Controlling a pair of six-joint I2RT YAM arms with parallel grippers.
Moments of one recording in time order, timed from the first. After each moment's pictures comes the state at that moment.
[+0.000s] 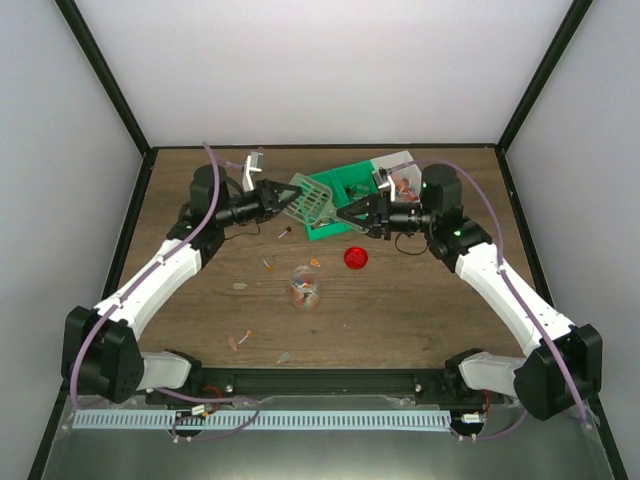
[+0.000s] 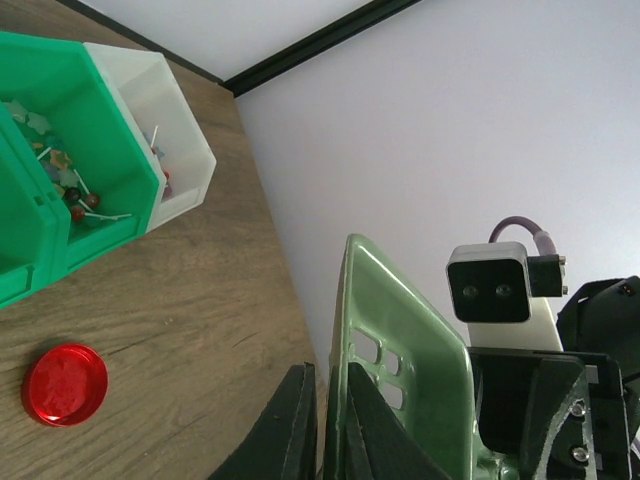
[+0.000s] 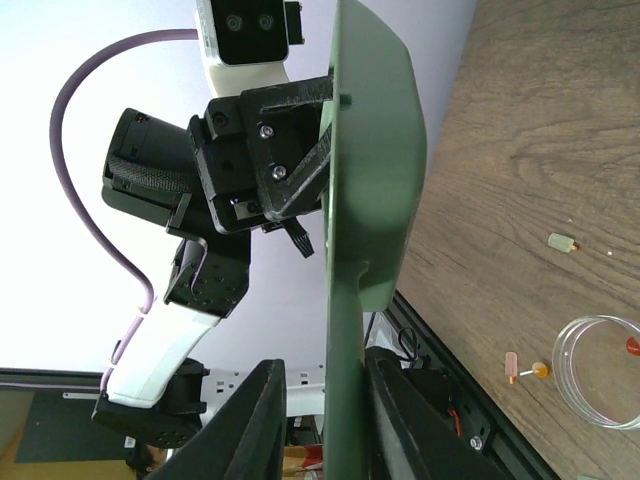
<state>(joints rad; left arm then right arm) -0.37 1.31 1.00 0.13 0.71 -1.00 0.40 1.22 1.03 -0.08 -1.00 1.06</state>
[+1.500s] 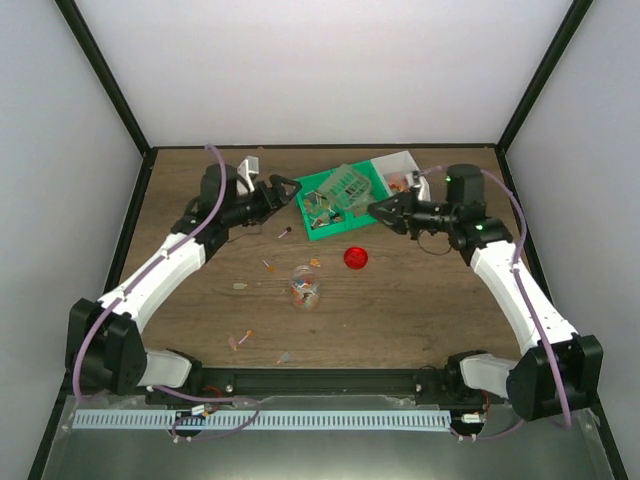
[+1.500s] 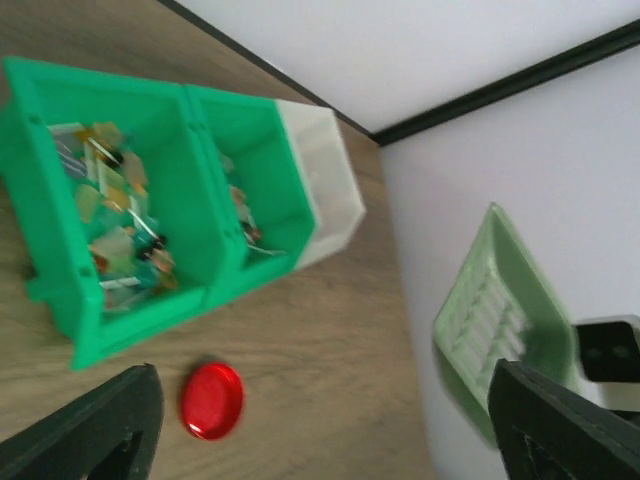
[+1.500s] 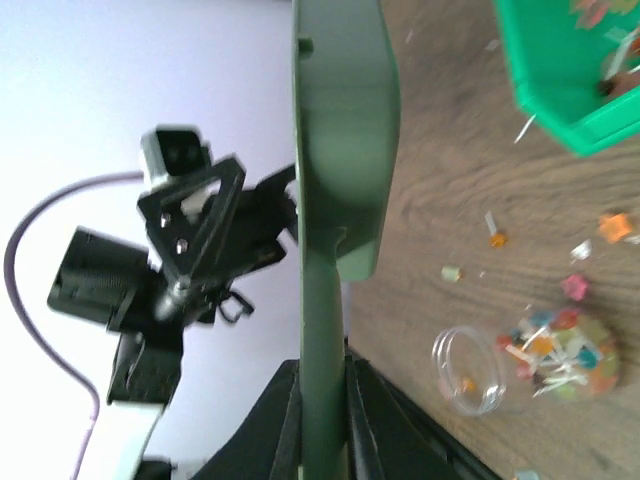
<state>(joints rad) -0.38 1.35 1.02 -0.04 0.48 -0.92 0.24 1.21 1.05 -0.33 -0.96 0.98</state>
